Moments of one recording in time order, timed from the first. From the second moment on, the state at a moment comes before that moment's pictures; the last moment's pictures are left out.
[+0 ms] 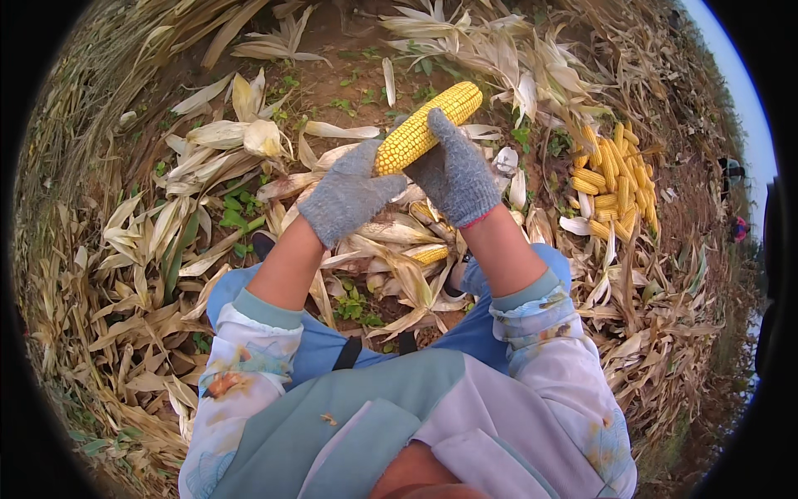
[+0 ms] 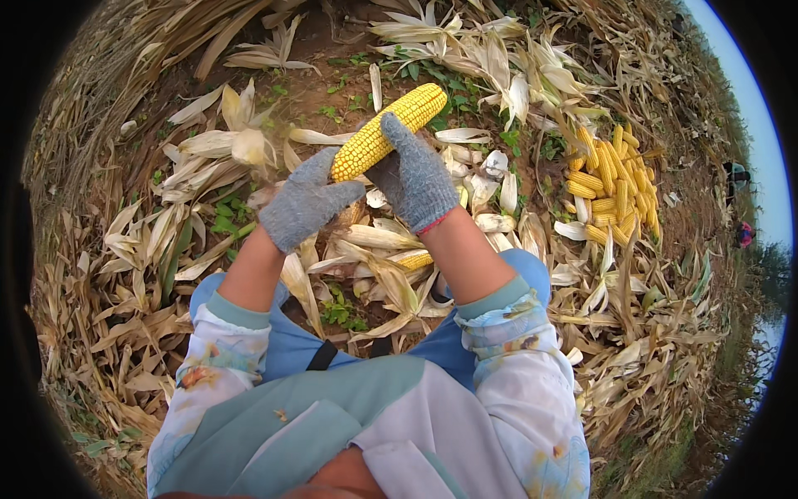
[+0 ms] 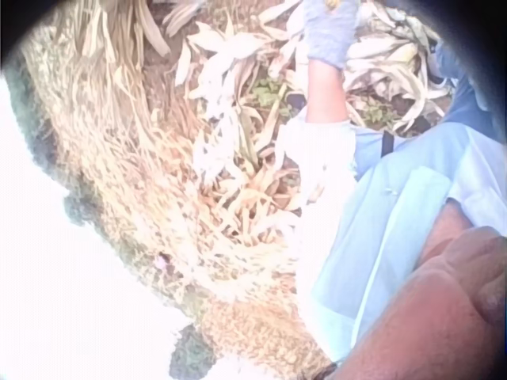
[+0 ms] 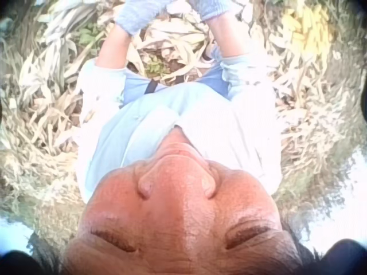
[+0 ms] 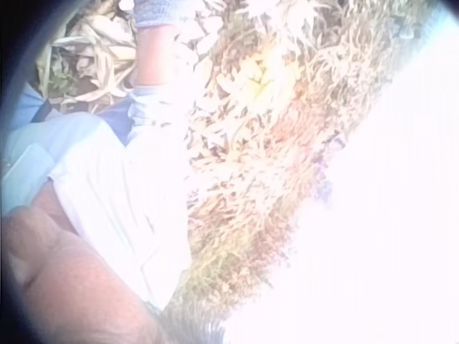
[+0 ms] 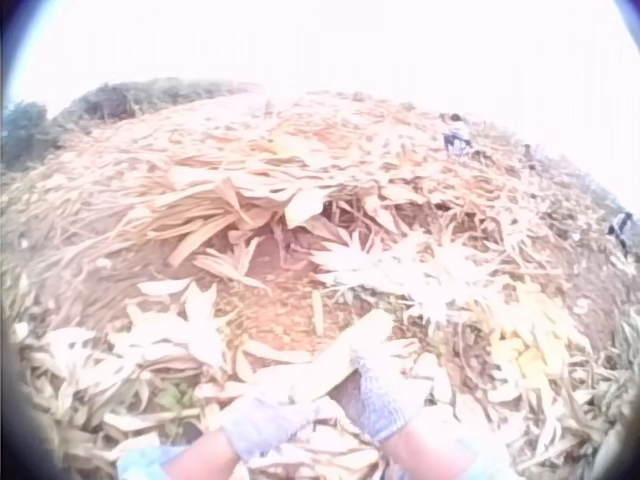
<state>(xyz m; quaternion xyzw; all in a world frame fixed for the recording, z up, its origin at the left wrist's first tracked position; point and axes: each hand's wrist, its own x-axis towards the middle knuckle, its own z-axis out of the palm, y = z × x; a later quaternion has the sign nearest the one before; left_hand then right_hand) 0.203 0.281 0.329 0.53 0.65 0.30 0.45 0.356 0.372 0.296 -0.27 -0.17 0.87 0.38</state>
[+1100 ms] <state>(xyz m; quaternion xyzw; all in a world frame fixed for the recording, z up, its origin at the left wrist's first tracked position) 0.184 0.284 0.316 0.44 0.63 0.47 0.43 0.404 0.389 0.318 -0.38 -0.56 0.65 0.35</state>
